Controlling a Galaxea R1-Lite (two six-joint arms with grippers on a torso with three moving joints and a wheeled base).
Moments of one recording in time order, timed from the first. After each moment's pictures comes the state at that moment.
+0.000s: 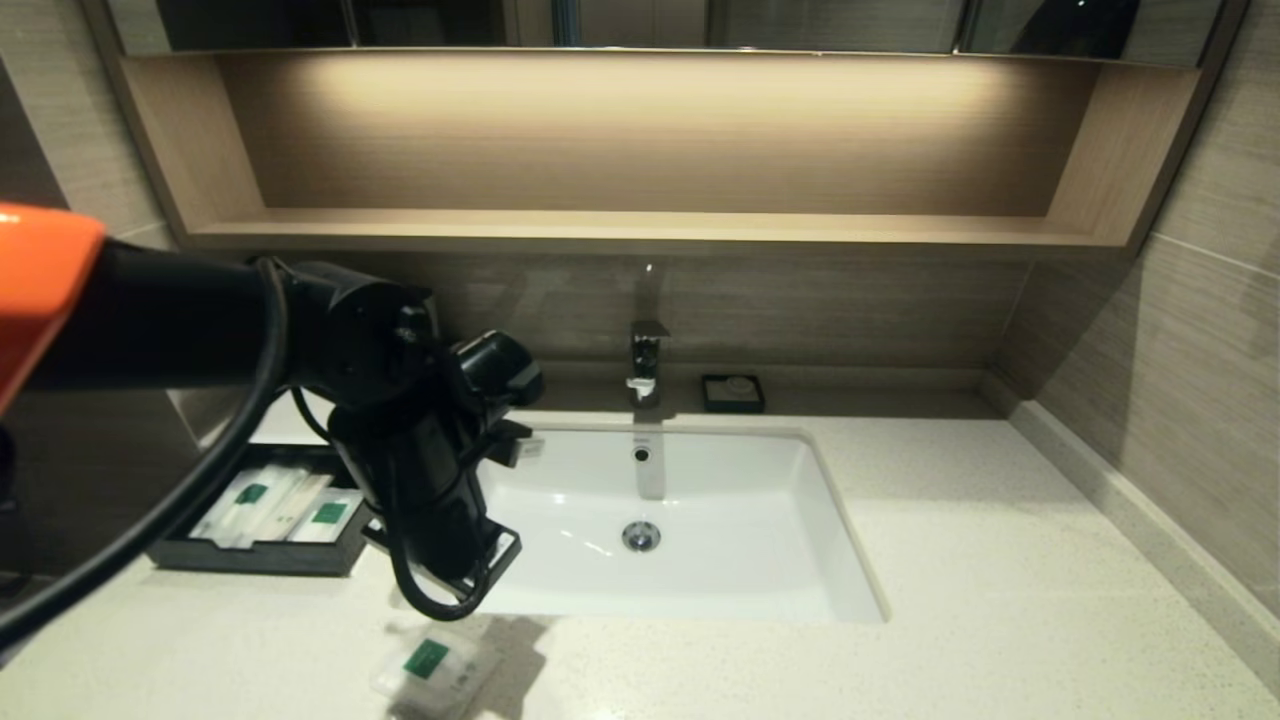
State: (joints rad) left arm -0.53 1.95 -1.52 0.98 0.01 -0.02; right arm 0.00 0.00 0.00 0.00 0.00 0.00
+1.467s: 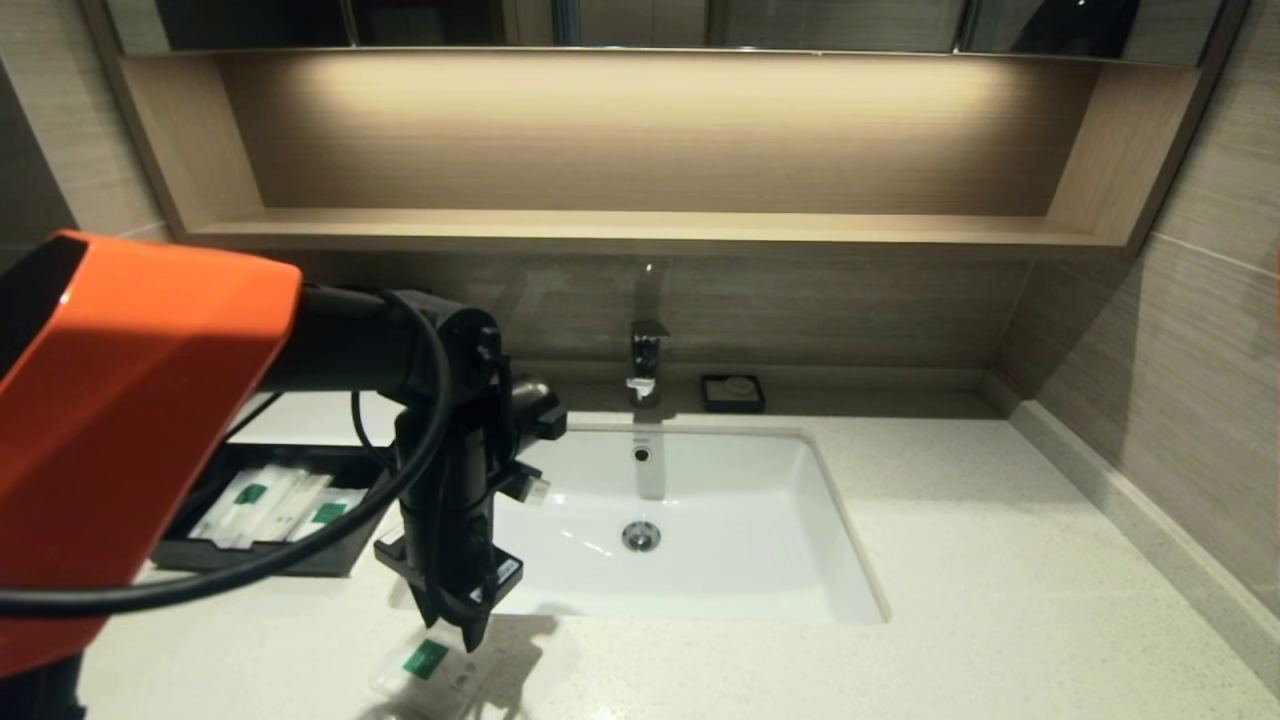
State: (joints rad) left arm -0.51 2.14 -1.69 1.22 0.03 0.00; right arm 0.00 0.00 0.00 0.00 0.00 0.00
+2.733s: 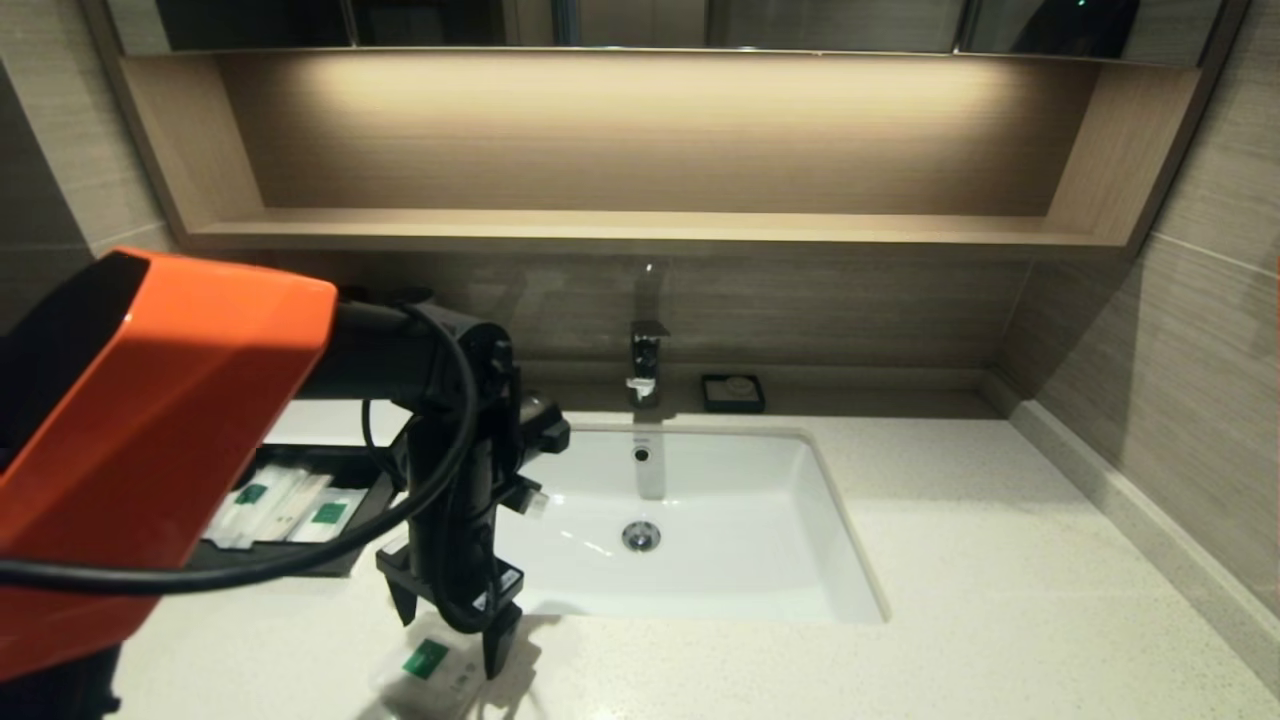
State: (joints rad) left arm -0.51 2.18 -1.69 1.24 0.03 -0.02; right arm 0.00 0.00 0.00 0.00 0.00 0.00
